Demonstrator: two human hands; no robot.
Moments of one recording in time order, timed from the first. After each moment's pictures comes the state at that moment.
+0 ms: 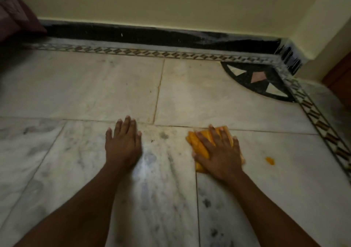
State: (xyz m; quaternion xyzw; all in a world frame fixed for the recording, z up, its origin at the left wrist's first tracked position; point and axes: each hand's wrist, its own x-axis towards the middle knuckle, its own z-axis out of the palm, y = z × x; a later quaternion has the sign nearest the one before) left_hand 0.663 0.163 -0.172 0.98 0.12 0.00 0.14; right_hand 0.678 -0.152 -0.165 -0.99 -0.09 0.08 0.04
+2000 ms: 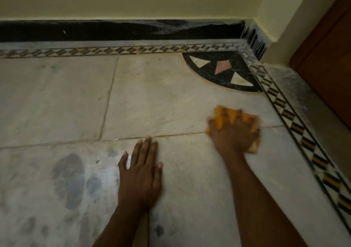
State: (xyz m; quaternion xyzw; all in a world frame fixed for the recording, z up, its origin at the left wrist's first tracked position) left_hand 0.661 -0.022 -0.196 0.99 -0.03 0.03 0.13; right_hand 0.782 -0.277 -0.154 -0.96 0.23 0.09 0.12
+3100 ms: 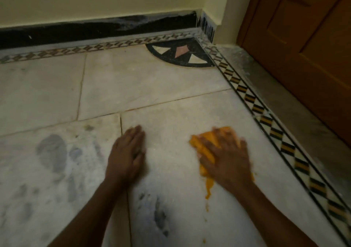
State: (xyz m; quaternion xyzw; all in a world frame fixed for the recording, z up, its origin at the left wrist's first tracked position) left_hand 0.598 -0.038 -0.183 0.96 -0.15 0.01 0.23; right_hand 0.527 -0.359 -0.177 -1.00 0.05 -0.02 0.05
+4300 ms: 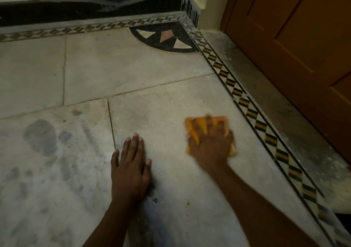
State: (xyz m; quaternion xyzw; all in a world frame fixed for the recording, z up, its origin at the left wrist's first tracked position) left_hand 0.489 -0.078 -0.191 0.98 -0.12 -0.01 0.18; right_hand 0.504 -0.337 -0.172 -0.99 0.16 -0.02 0.05
